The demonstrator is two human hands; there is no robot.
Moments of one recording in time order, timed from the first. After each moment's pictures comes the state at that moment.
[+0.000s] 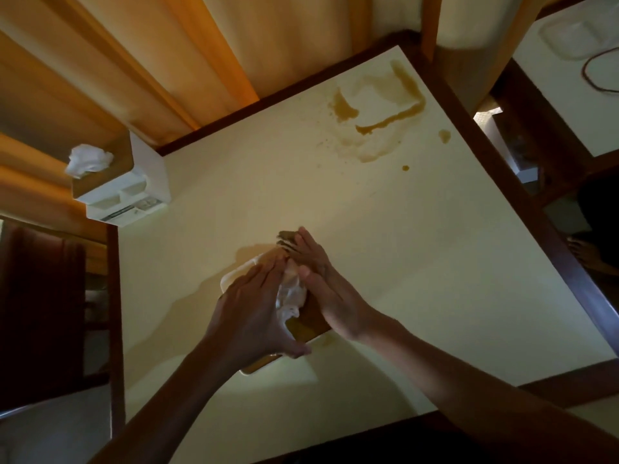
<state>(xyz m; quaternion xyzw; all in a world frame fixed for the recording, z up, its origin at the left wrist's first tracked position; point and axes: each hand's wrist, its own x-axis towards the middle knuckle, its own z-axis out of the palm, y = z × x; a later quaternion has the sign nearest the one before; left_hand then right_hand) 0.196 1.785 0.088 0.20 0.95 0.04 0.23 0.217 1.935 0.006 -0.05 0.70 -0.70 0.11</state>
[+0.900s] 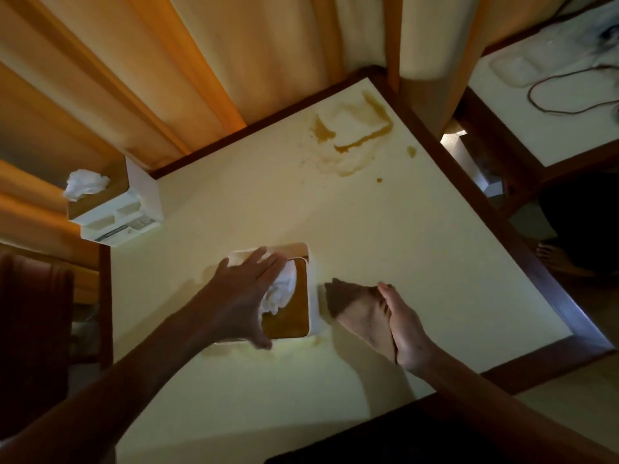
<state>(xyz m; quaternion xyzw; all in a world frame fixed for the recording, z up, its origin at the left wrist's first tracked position) 0.166 1.776 0.090 0.36 0.88 -0.16 0.26 0.287 1.997 -0.023 0.36 0.42 -0.82 0.17</state>
